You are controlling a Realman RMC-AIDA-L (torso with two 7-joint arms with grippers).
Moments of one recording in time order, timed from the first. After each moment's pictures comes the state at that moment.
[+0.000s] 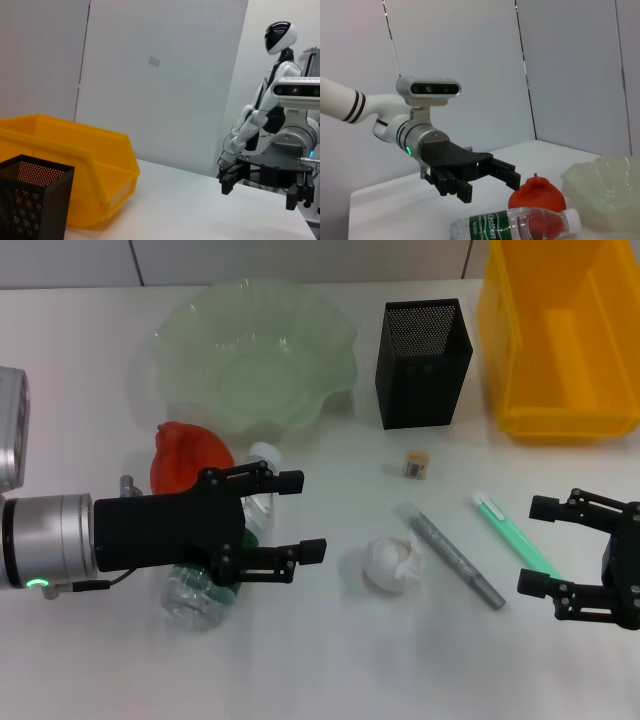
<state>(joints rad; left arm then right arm) -0.46 -2.08 0.94 0.54 1.79 1.65 -1.14 0.28 2.07 -0.56 -0.67 -1.99 -1.88 1.07</state>
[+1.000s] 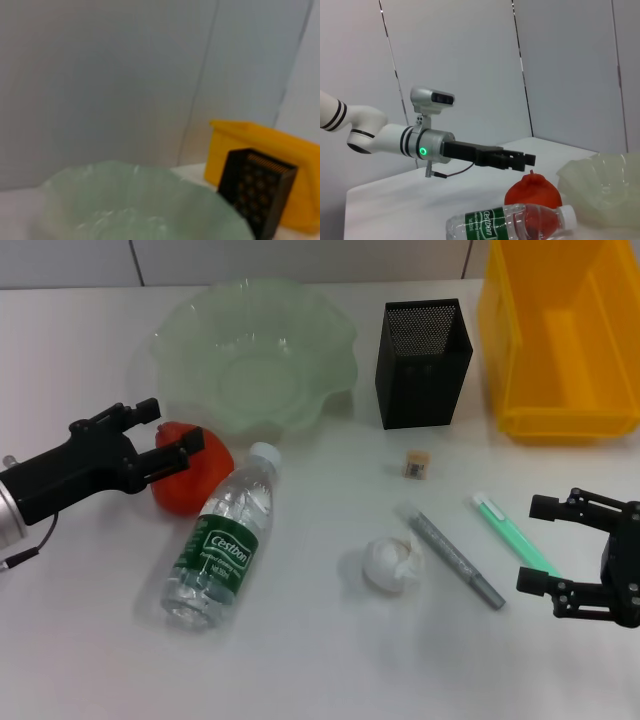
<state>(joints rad) -0.40 -2.07 0.63 0.46 1.76 1.39 -1.14 0.28 2.07 -0.56 -0.67 -1.99 -1.87 1.07</state>
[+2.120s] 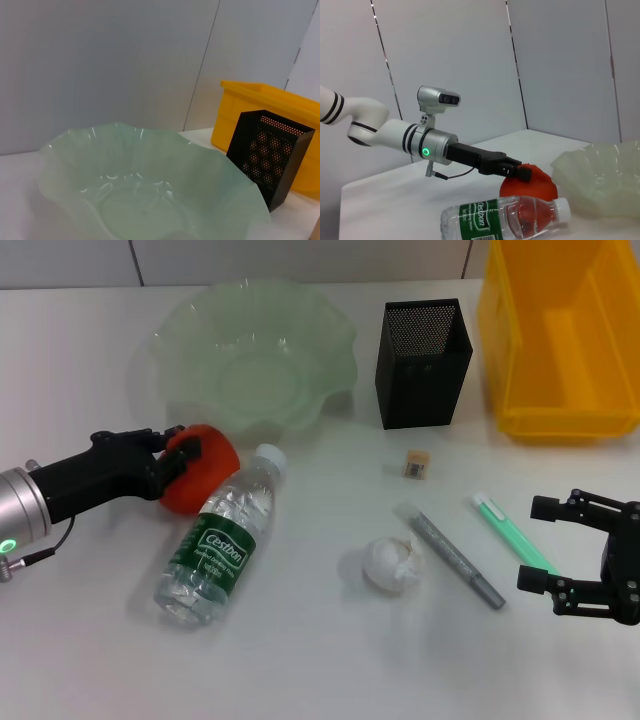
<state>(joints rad) -0.43 -2.07 0.74 0.45 1.76 1.23 -1.19 0.28 2.07 -0.56 -0.68 -2.00 -1.85 1.10</state>
